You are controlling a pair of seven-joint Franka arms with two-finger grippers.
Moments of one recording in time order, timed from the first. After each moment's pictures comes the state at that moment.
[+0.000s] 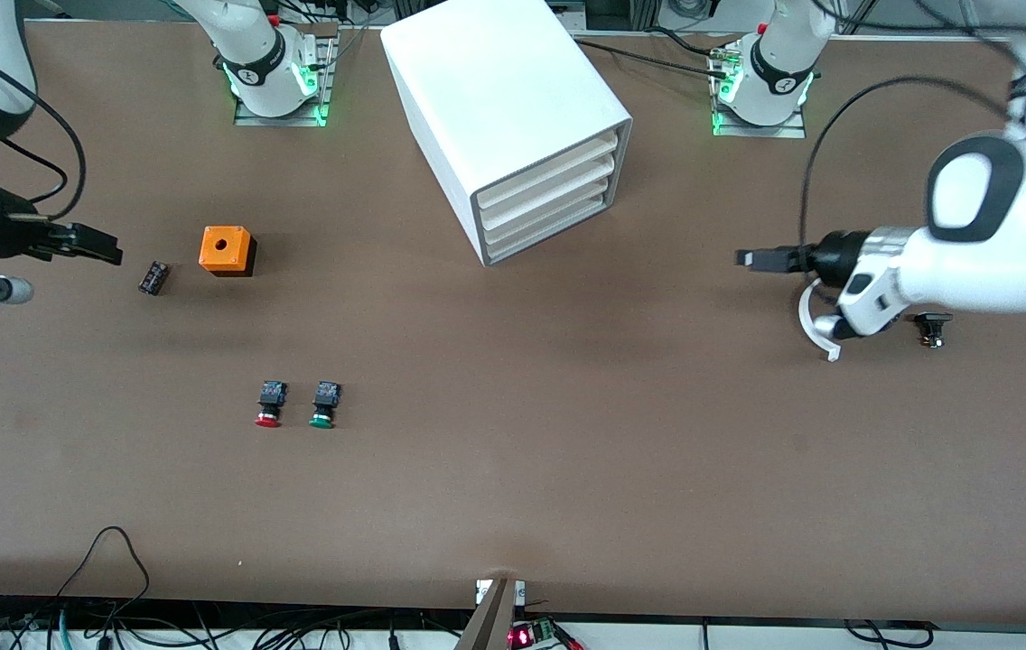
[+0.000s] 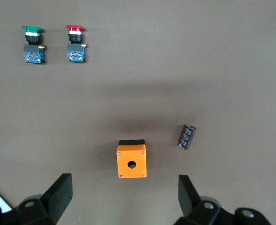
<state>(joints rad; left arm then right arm) 0.15 0.32 -0.22 -1.88 -0.64 1.67 -0.09 0.00 0.13 -0.04 -1.71 -0.02 1.68 -0.01</state>
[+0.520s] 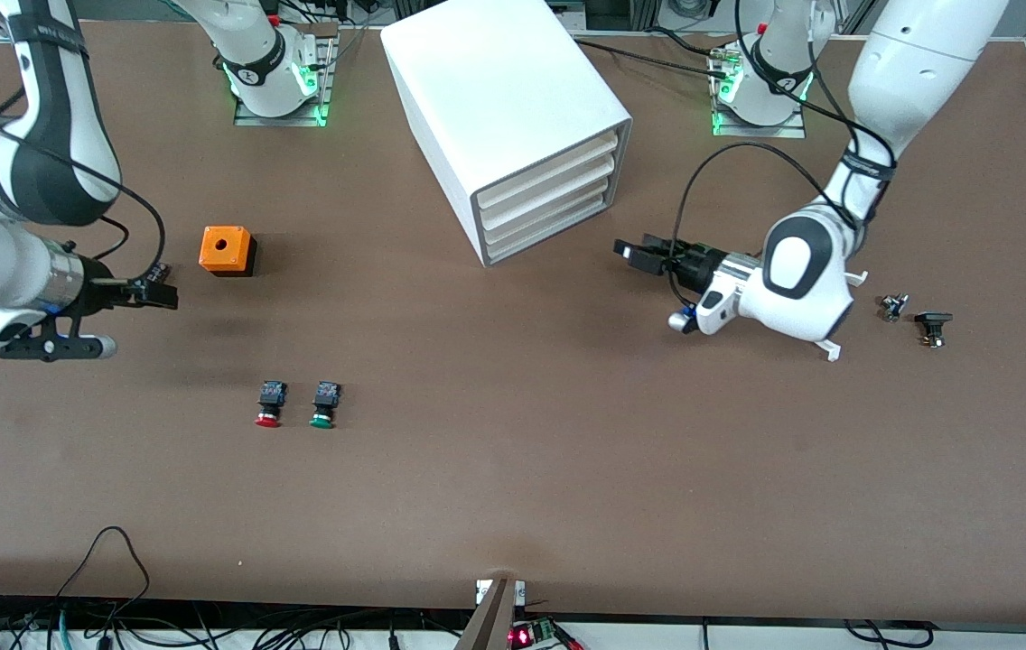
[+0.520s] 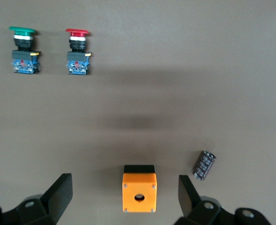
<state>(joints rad) -0.04 0.52 -0.23 -2.04 -1.00 1.76 0.21 0.03 0.31 -0.04 -1.70 -0.02 1.82 -0.01</state>
